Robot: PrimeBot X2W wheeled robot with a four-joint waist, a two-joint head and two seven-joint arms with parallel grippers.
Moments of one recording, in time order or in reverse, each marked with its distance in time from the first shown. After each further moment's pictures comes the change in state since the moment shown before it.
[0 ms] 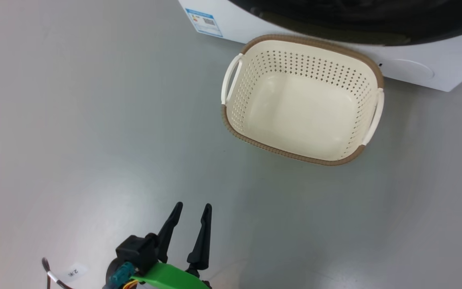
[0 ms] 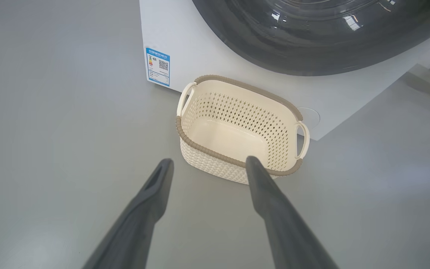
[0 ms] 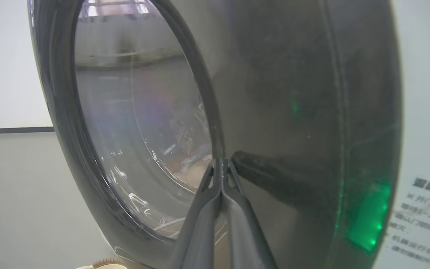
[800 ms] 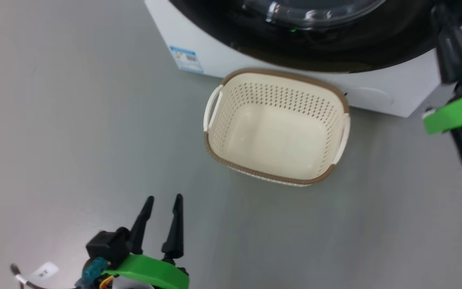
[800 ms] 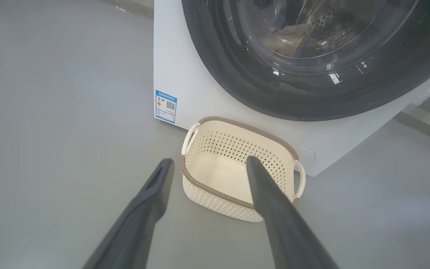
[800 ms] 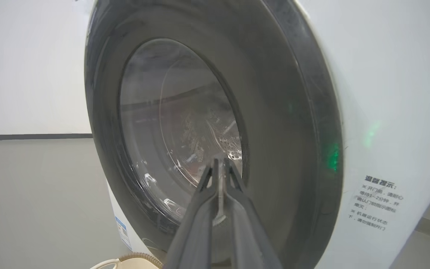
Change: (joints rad) left arm 0.000 0.000 0.101 0.008 -0.011 -0.007 0.000; right arm 0.215 0.090 -0.043 -0.146 -0.034 0.006 -0.001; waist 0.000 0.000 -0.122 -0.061
